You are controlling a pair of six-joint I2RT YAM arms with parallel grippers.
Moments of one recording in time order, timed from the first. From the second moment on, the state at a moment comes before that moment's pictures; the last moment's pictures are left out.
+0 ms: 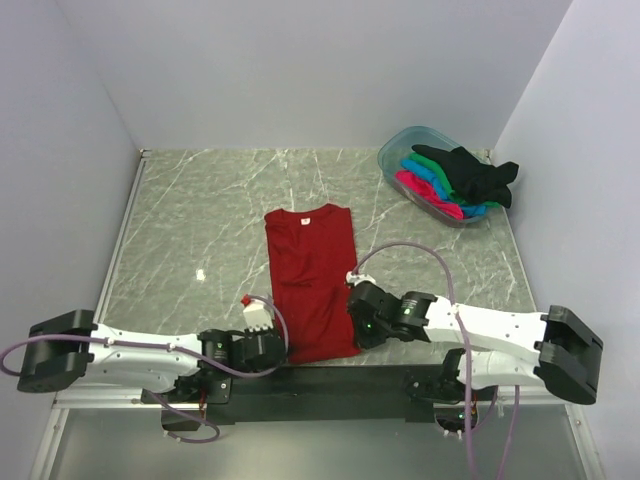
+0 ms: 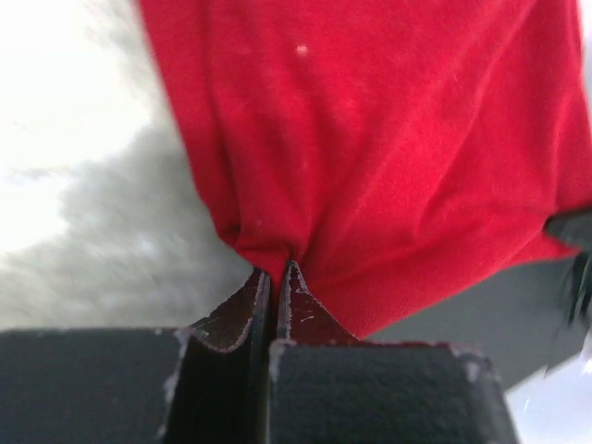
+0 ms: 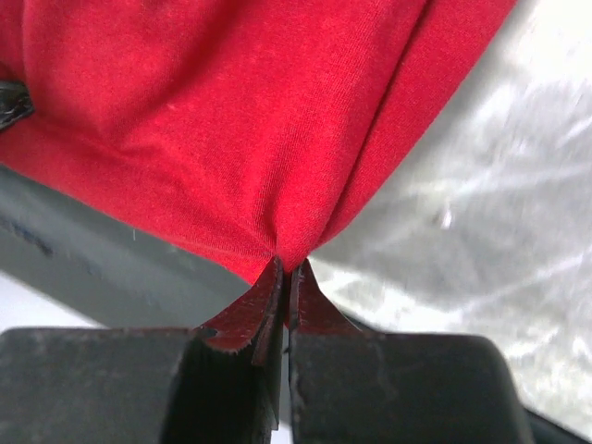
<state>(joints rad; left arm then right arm) -1.40 1.00 0.29 -0.20 -0.50 -1.40 1.08 1.16 0.61 -0.56 0.04 0.72</state>
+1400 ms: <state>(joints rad) -1.57 0.68 0.48 -0.40 -0.62 -1.30 1.03 1.03 1.02 -1.02 0.03 0.57</state>
